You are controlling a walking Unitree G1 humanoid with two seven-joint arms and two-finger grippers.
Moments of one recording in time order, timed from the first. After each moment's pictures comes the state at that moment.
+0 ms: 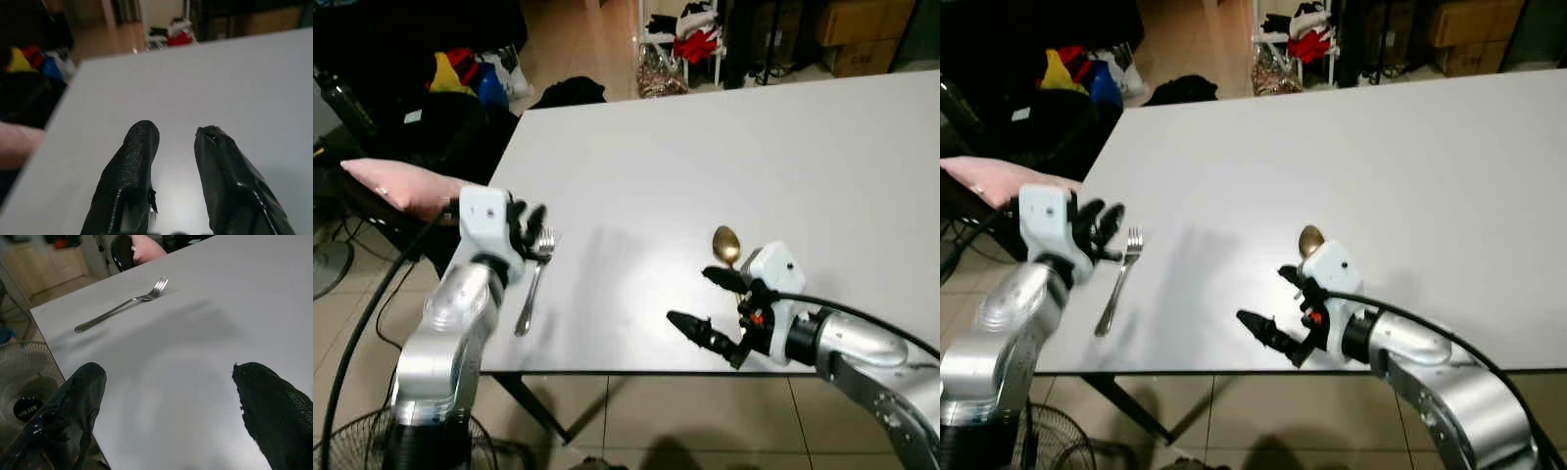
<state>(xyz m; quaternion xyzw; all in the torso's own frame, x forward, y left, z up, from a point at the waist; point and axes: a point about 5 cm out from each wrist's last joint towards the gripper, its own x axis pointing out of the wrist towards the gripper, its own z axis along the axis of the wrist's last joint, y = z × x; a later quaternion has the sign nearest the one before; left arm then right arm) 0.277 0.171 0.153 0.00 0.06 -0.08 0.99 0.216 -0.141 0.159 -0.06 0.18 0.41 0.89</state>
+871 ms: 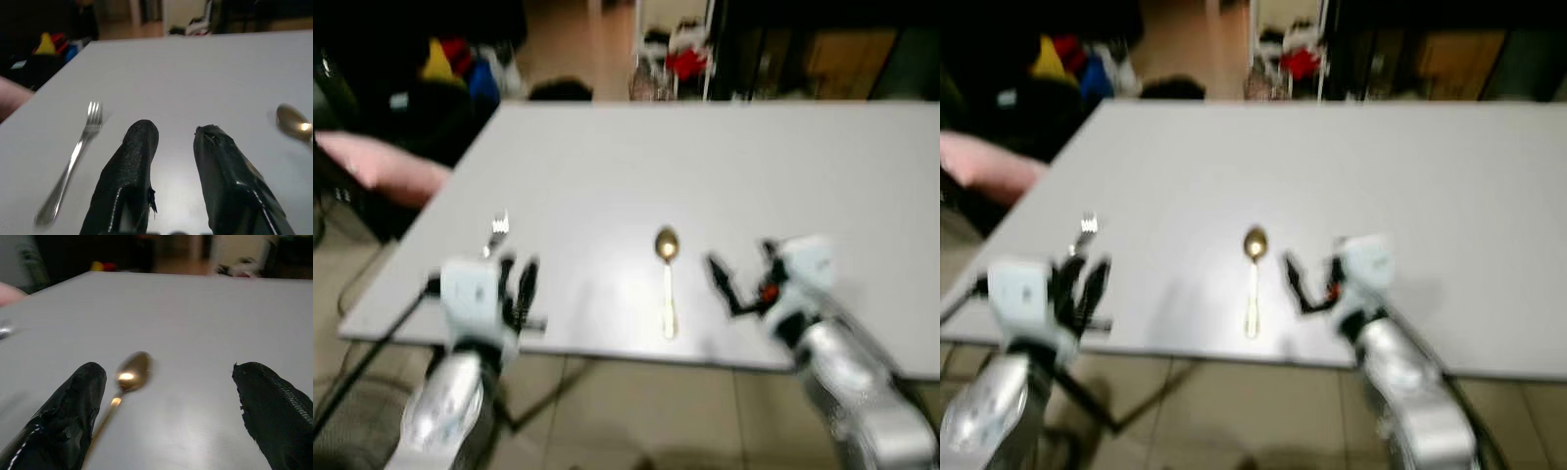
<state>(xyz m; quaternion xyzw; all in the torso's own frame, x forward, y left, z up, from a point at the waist) 0.196 0.163 0.142 0.02 0.06 -0.03 1.00 0.230 -0.144 0.140 -0.02 0.07 0.16 0.99</state>
